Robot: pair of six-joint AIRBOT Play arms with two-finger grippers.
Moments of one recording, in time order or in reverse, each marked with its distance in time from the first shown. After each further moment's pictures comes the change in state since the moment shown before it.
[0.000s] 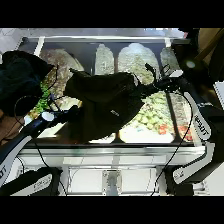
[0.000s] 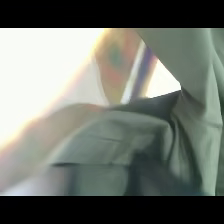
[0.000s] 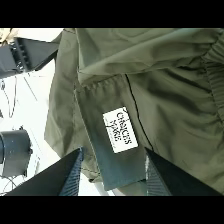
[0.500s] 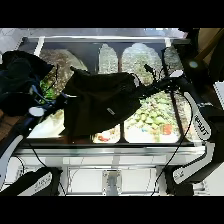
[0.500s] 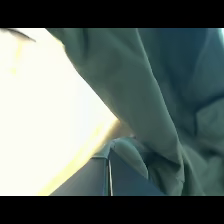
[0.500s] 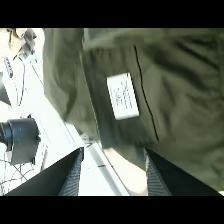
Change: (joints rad) left arm 0.176 0.102 0.074 -0.053 0.045 -0.004; right arm -0.001 0.000 0.000 0.005 0.057 0.000
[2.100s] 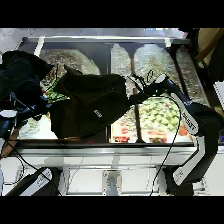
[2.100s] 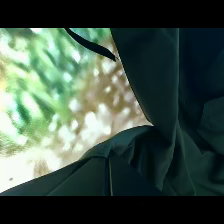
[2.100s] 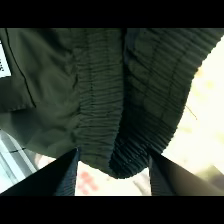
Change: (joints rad) left arm 0.325 0.029 0.013 0.008 -0.349 0.050; right arm 0.110 -0.132 0.047 -0.256 -0.137 -0.045
